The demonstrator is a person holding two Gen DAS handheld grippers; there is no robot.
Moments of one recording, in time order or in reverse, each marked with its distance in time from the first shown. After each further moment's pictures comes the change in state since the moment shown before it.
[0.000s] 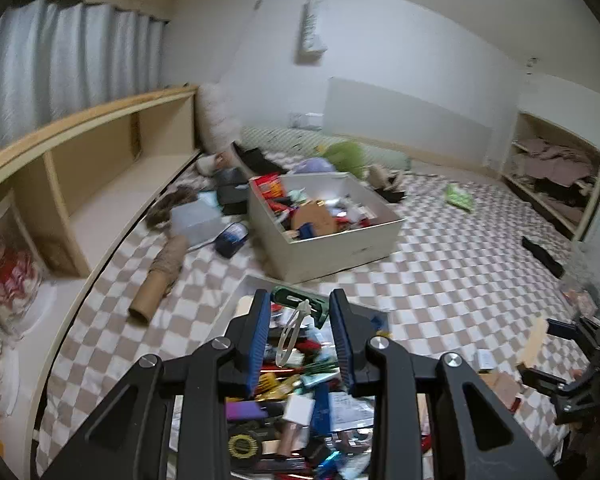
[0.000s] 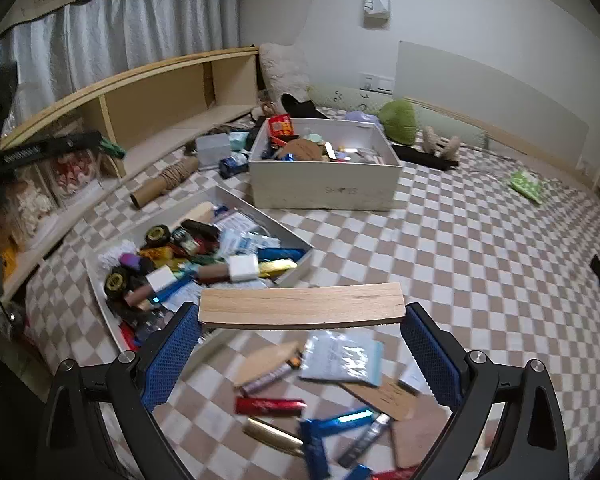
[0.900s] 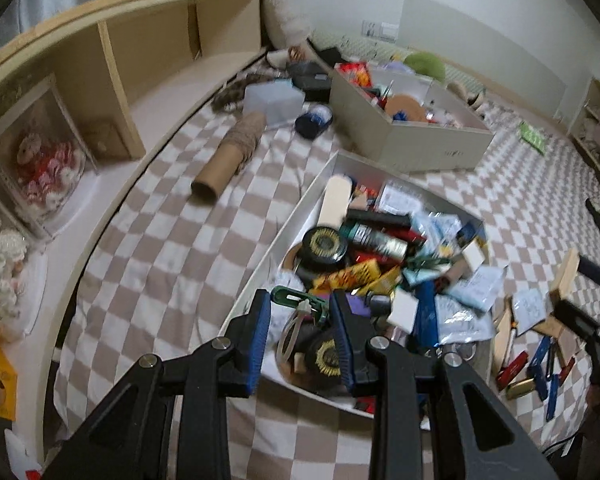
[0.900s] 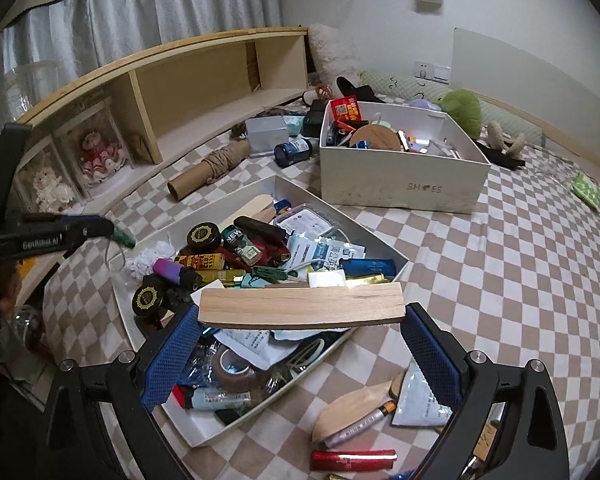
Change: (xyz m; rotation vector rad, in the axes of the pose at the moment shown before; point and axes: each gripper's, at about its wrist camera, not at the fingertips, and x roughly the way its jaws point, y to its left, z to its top) left arm 0.037 0.056 -0.075 -0.070 0.328 0.212; right arm 0.075 0.065 0.017 -0.039 0.048 0.131
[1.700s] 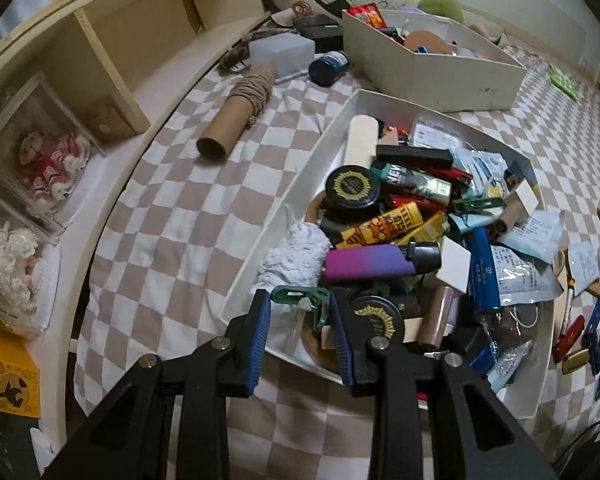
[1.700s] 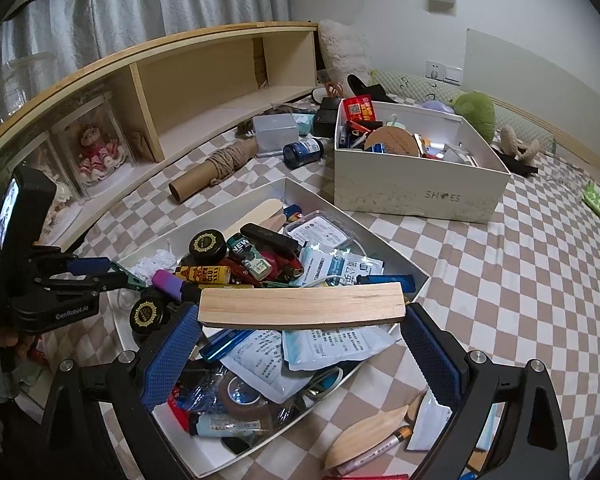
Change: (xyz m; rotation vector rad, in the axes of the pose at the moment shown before) left arm 0.041 -0.016 -0.017 0.088 0.110 0.136; right arm 0.022 0.014 0.015 -0.020 0.010 0.009
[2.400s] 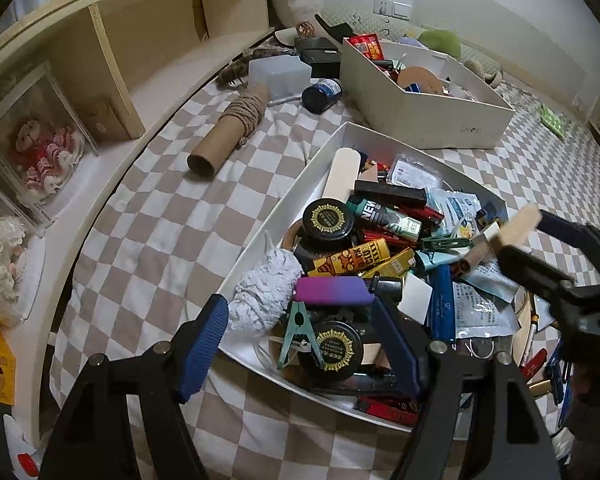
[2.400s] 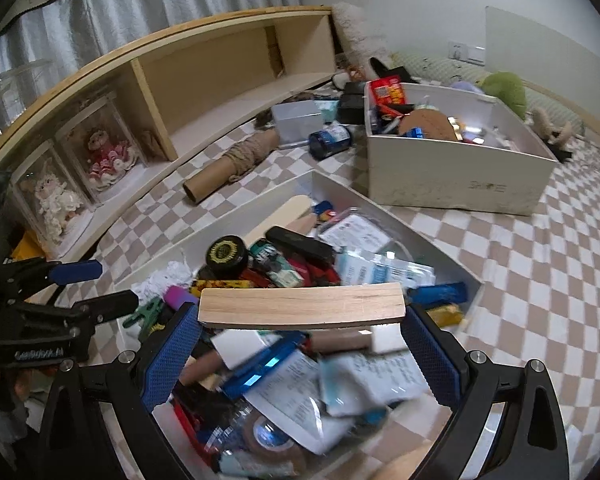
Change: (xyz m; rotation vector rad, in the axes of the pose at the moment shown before) left arm -0.024 0.003 0.009 -0.104 -0.065 -0.084; right arm 0.053 0.012 0.015 0.031 0.041 0.119
